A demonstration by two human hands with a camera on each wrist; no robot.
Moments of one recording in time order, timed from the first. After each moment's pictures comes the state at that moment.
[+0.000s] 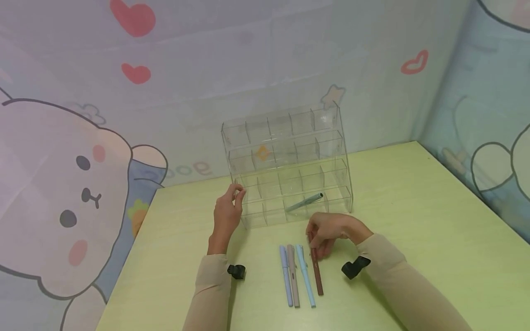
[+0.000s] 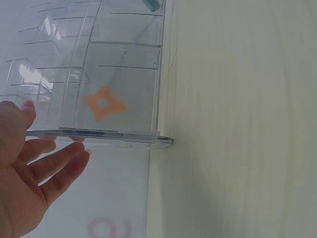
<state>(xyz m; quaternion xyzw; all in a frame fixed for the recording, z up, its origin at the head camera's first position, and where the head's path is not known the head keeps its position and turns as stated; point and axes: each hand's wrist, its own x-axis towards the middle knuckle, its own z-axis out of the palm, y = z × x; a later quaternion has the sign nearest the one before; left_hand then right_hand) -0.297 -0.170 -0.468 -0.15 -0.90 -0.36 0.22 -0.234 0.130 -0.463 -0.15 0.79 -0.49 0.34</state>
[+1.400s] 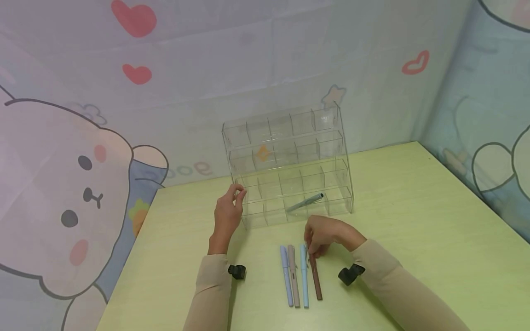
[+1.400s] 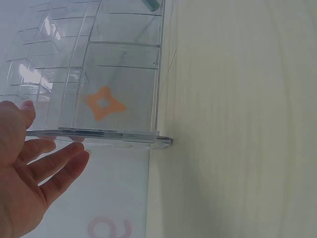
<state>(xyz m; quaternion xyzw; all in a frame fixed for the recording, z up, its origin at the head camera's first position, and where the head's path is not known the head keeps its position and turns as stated) -0.297 -0.171 -0.468 -0.15 -0.90 -0.36 0.22 -0.221 0.109 -0.458 -0.13 0.85 -0.43 0.28</state>
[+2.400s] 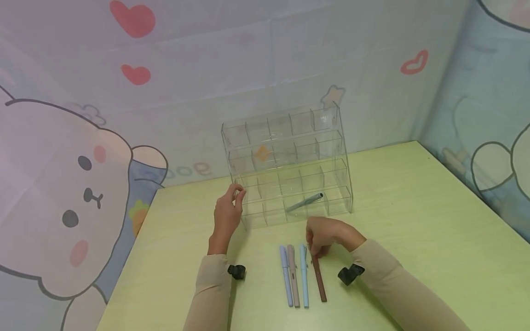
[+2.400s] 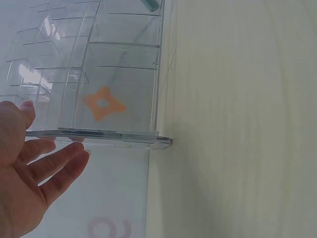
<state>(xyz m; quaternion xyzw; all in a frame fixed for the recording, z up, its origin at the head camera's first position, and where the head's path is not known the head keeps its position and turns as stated) -0.298 -0.171 -0.469 -0.15 -0.89 -0.36 0.22 -0.218 0.109 -0.455 -0.15 0.87 -0.38 0.28</state>
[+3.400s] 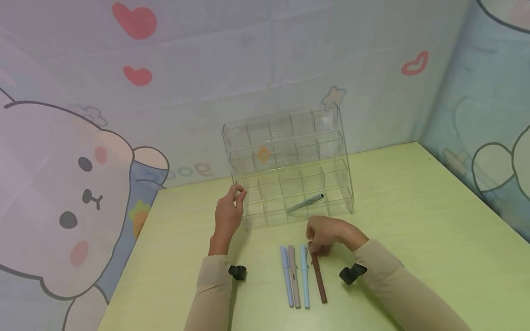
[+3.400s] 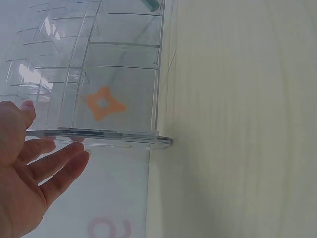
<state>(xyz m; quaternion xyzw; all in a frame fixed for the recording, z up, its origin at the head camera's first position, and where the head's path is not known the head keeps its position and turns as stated) -0.296 -0.170 -0.467 -0.15 -0.90 -0.36 0.22 -0.219 0.114 -0.453 -0.13 0.86 -0.40 0.27</state>
